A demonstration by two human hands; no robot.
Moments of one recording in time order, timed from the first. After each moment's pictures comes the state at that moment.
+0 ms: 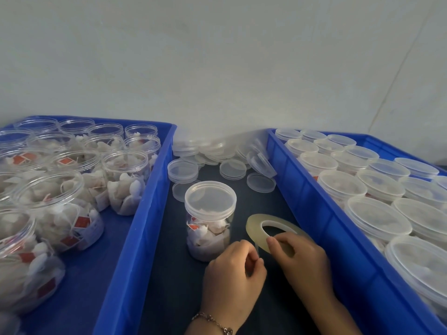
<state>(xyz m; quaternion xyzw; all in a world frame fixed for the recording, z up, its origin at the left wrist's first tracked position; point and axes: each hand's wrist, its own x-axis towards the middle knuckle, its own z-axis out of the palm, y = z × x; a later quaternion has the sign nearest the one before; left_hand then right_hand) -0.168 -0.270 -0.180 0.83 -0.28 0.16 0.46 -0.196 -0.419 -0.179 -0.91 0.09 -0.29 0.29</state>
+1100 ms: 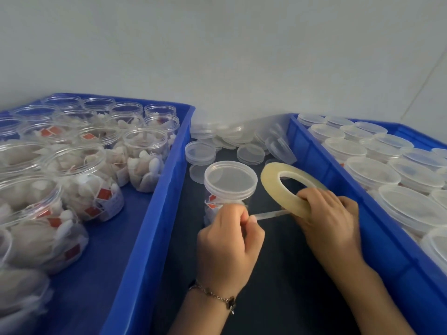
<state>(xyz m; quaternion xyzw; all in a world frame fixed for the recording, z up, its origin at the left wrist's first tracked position) -0.160 -0.245 -0.159 0.76 -0.24 0.41 0.45 -0.184 -0.414 -0.139 -0.94 0.06 -0.33 0.05</state>
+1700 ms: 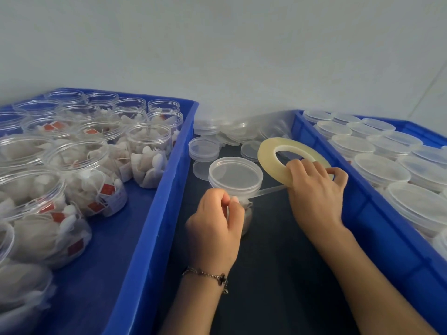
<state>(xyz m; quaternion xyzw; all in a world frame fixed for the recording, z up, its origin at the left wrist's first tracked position) -0.140 -0.236 -0.161 0.78 -0.14 0.39 0.47 -0.136 -0.401 -0.125 -0.93 0.08 -0.34 -0.07</state>
